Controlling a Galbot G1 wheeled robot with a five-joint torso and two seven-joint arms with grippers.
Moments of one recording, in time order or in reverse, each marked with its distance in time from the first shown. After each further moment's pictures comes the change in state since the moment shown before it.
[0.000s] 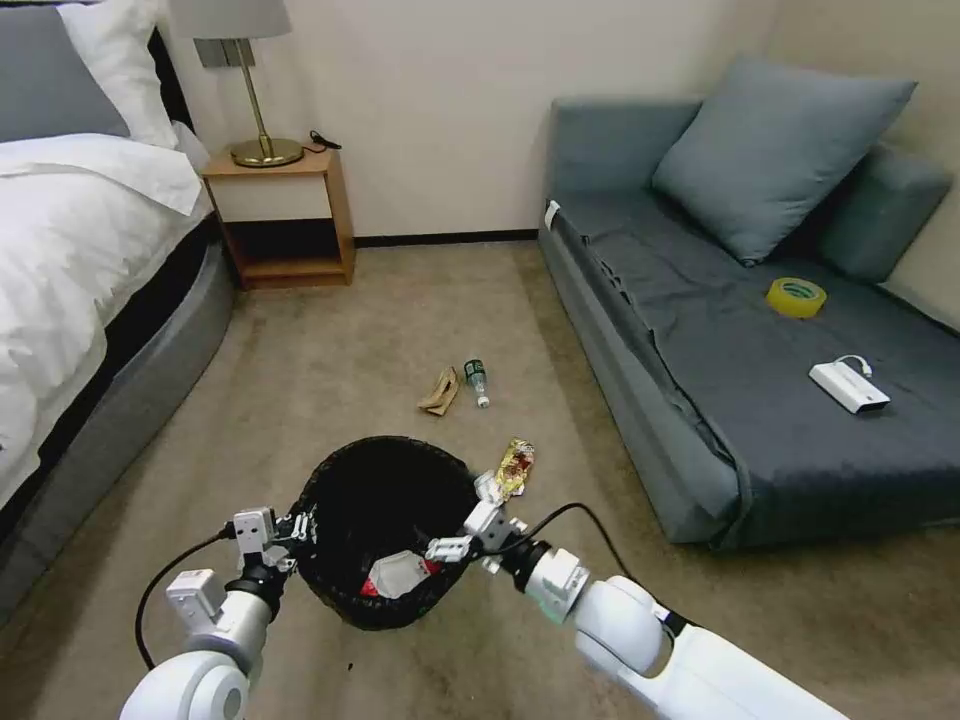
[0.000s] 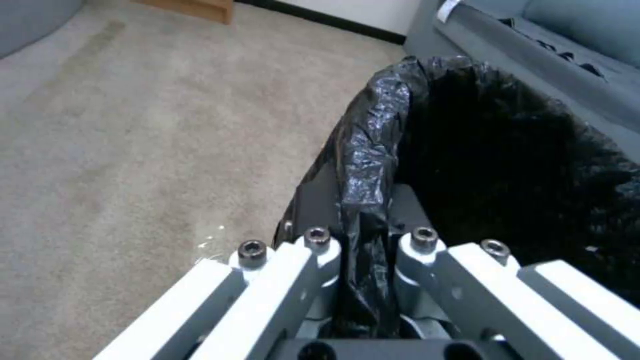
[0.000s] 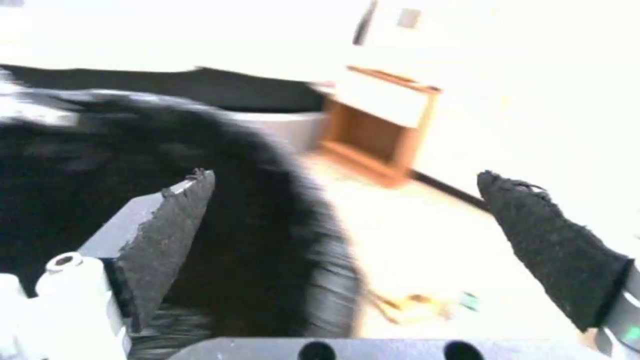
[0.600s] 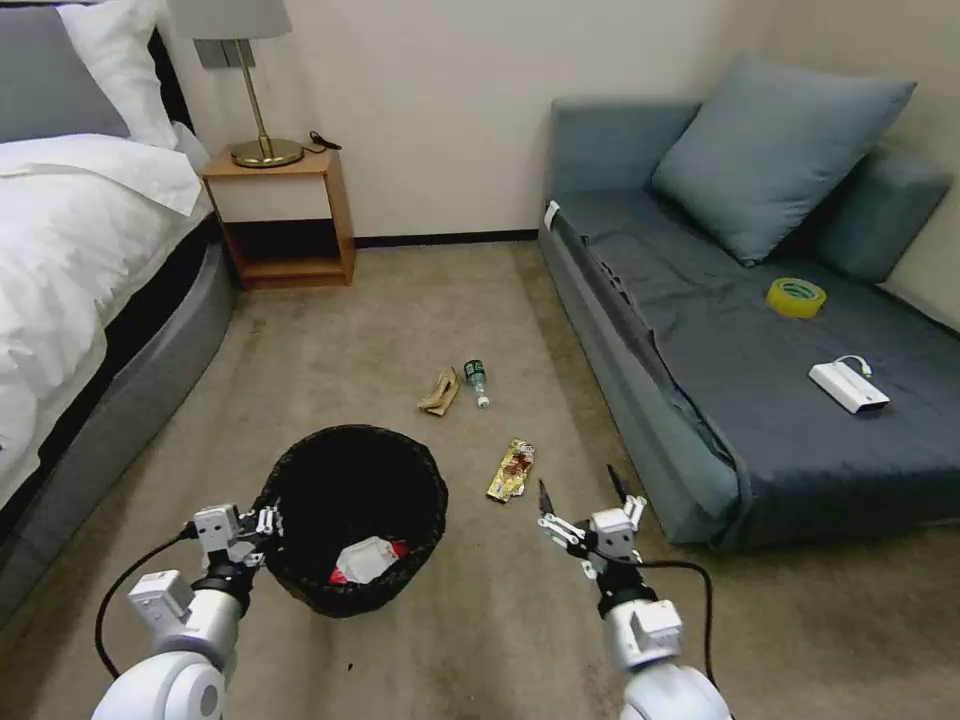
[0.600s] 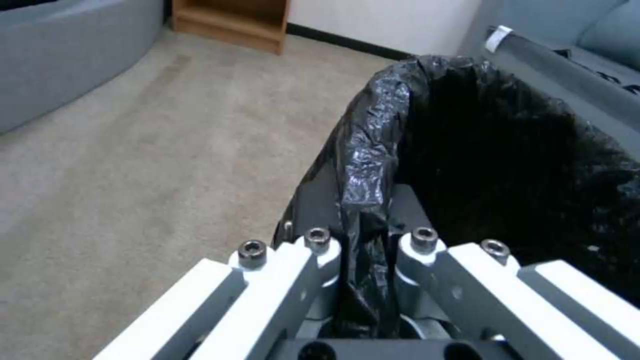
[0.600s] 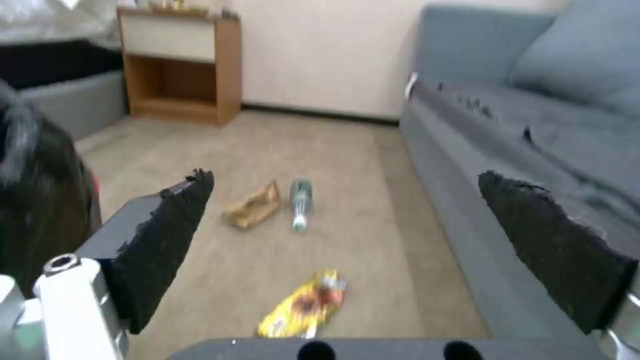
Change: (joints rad) left arm -0.005 -0.034 -0.101 0.003 0.018 -0.017 -0.006; right arm -0.494 0.186 0.394 0.180 -0.047 -0.058 0.140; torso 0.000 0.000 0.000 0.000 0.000
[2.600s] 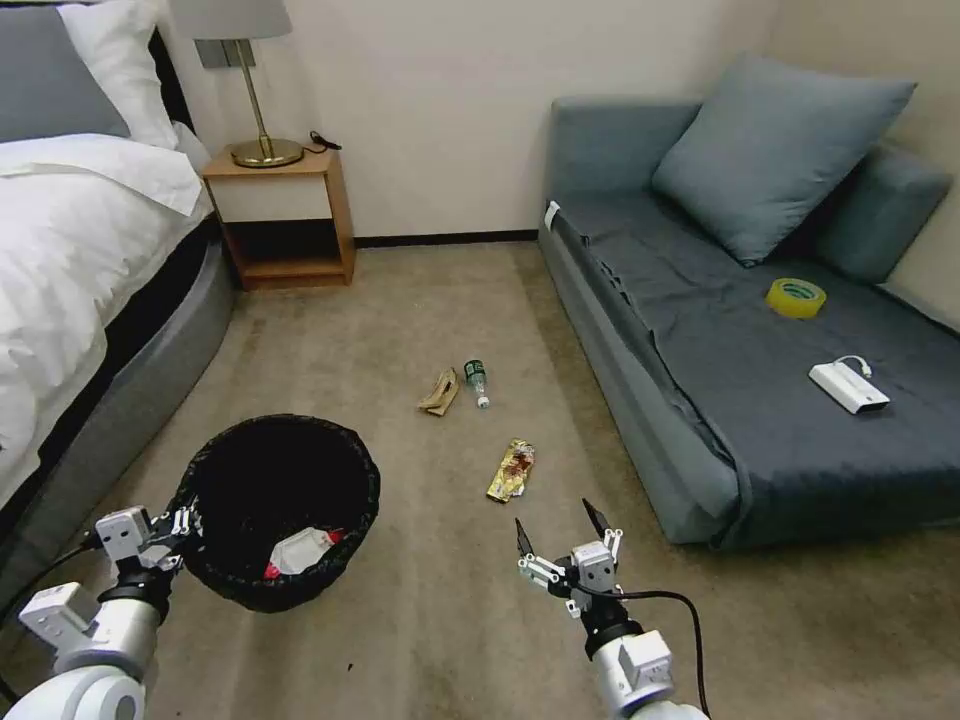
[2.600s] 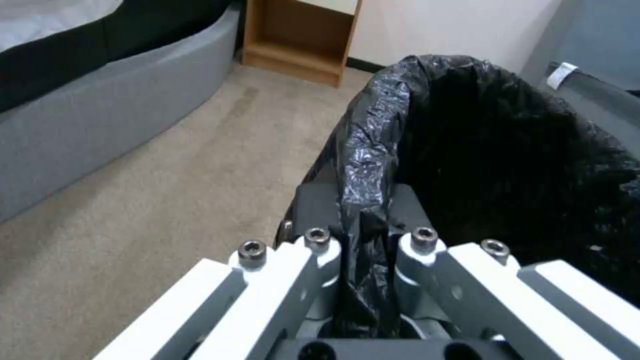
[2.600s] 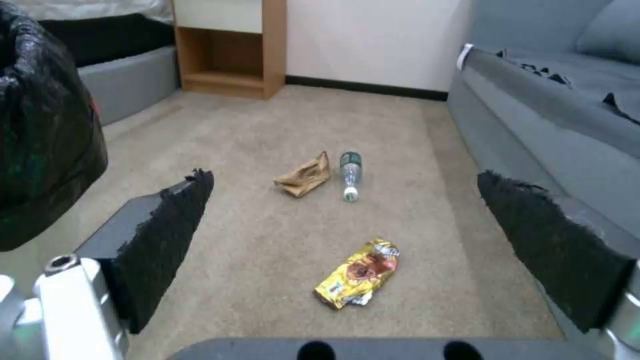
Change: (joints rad) left arm 0.020 0.036 -0.173 0.001 -0.089 -0.002 0.005; right arm -0.006 0.002 -0.068 0.002 -0.006 -0.038 -0.041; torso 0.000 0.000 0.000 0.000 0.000
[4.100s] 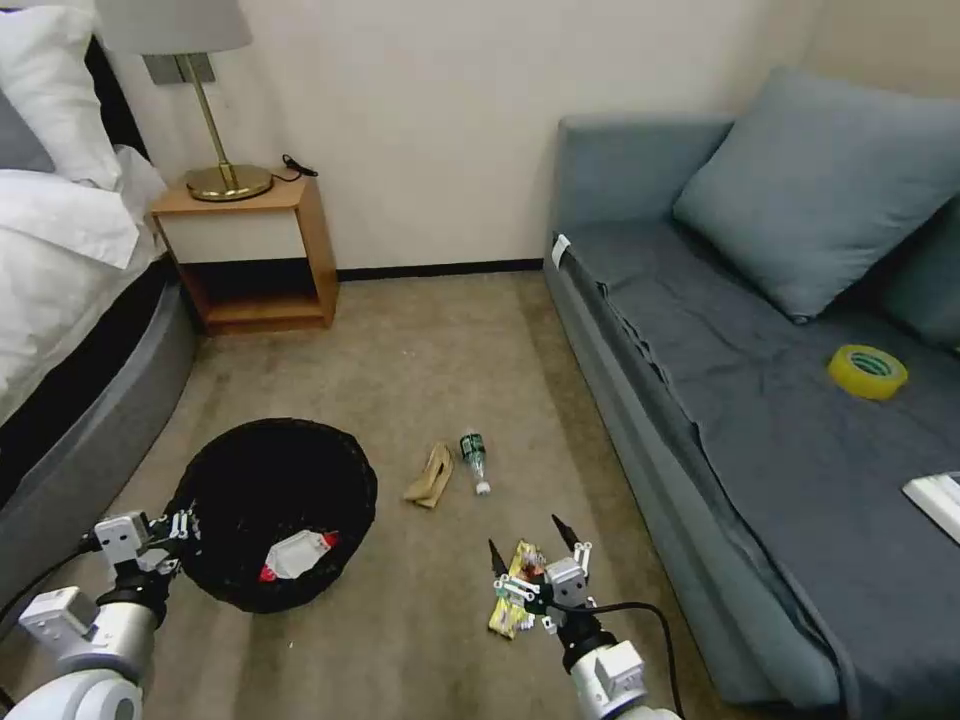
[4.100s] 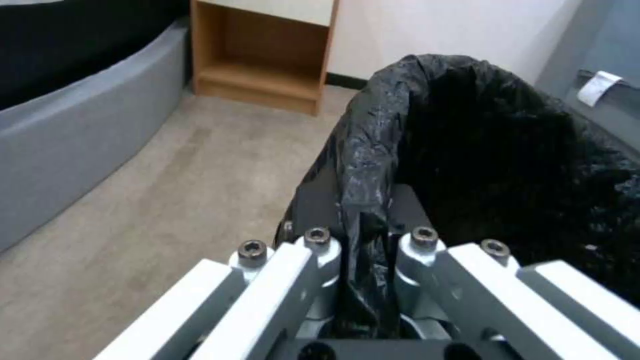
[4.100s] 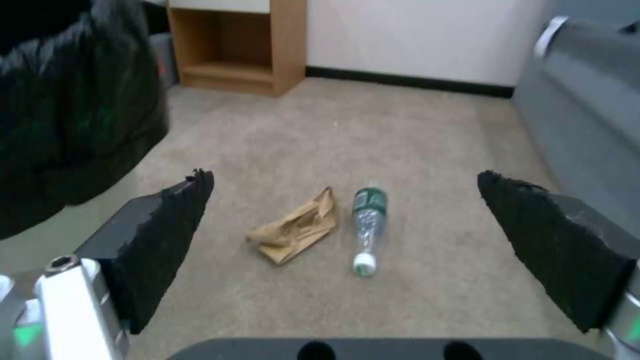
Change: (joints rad) left arm 0.015 -0.014 0.010 0.001 0.062 -0.028 0.037; right arm 0.115 -0.035 -0.117 -0.174 0.070 0.066 -0.050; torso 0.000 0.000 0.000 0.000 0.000
